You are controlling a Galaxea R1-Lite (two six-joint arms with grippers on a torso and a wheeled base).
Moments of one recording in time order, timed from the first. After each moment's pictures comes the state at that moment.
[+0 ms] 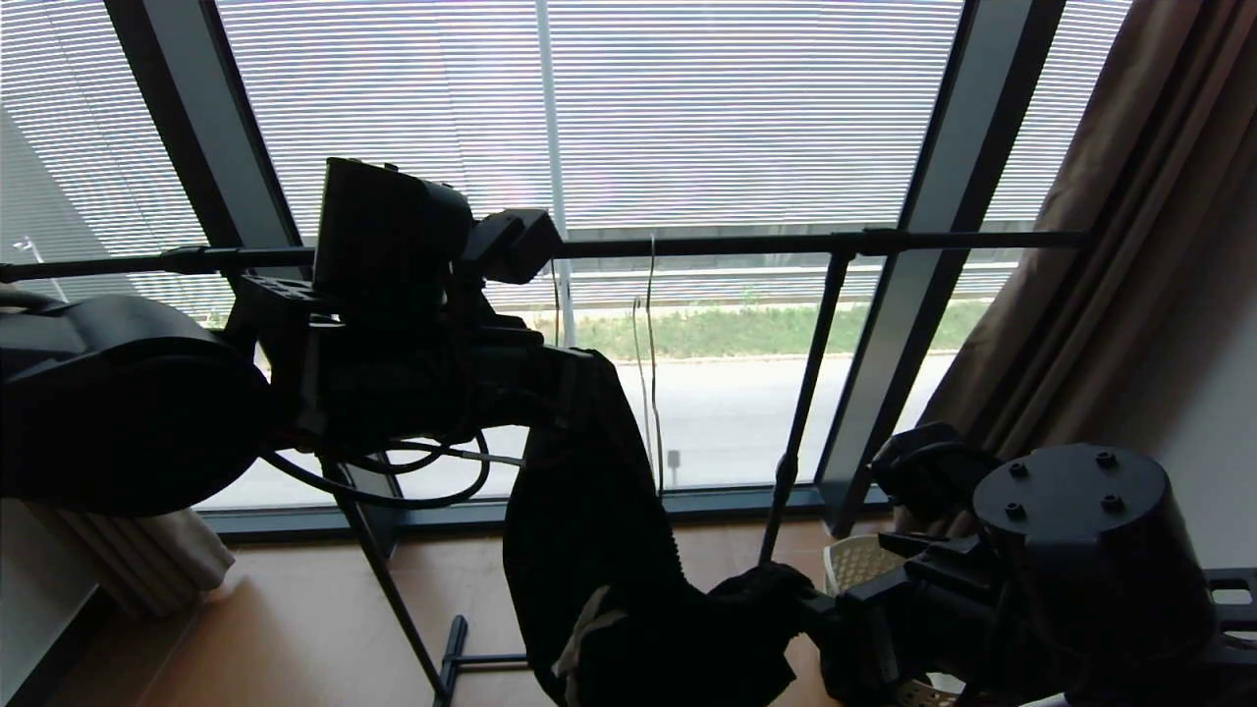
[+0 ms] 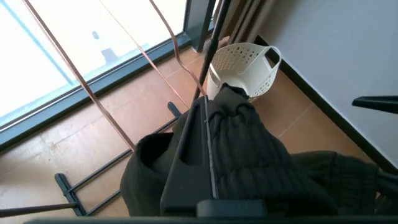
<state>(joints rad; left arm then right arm) -0.62 1.72 -1.20 -0.09 -0.08 -0.08 0.89 1.53 -0.65 -0.17 -0.46 0.37</state>
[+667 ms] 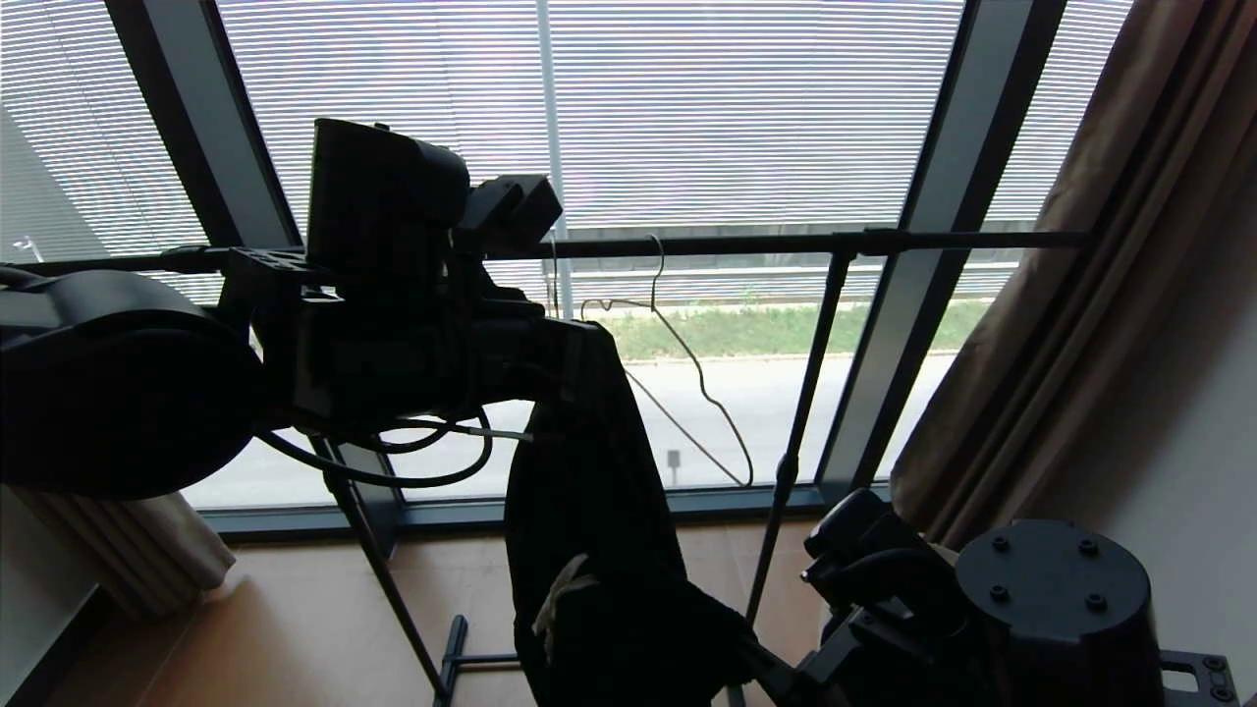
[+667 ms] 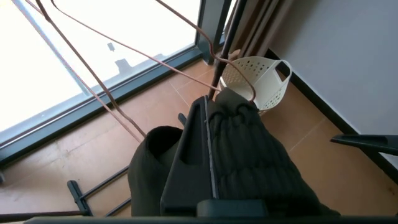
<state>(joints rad) -0.64 1.71 -1.24 -0.08 -0.01 -0.07 0.94 1.61 -0.47 -0.59 -0.38 0.03</state>
